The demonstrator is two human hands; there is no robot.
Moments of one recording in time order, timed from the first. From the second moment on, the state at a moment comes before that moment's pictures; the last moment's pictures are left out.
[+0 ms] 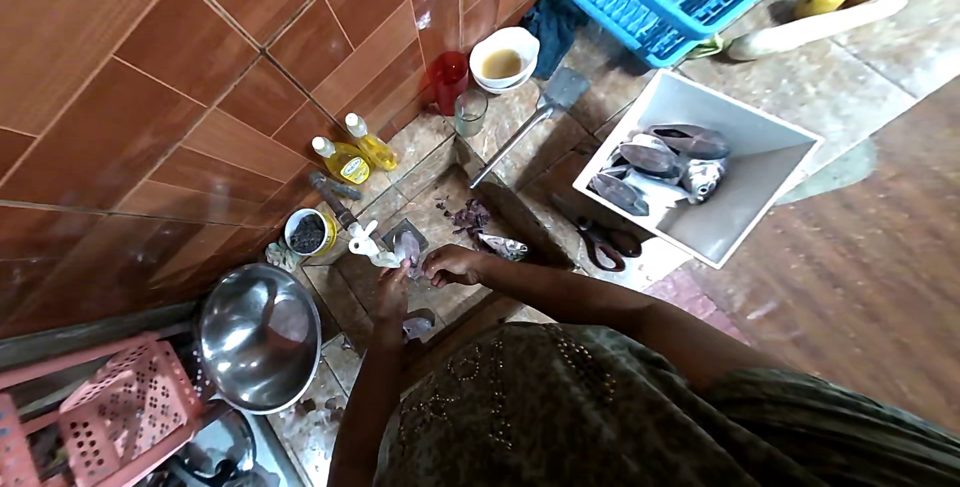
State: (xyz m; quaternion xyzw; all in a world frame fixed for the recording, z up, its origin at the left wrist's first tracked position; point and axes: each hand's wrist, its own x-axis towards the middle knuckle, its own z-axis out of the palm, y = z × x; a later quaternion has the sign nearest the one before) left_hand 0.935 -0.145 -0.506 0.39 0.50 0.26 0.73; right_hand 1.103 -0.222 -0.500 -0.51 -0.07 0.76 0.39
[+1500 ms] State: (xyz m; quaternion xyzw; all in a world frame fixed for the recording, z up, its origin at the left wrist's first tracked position) left_hand 0.933 -0.163 -0.483 0.36 0.44 0.21 0.80; right_hand 1.107 -0.253 -0.470 -0.47 -0.28 0.63 0.55
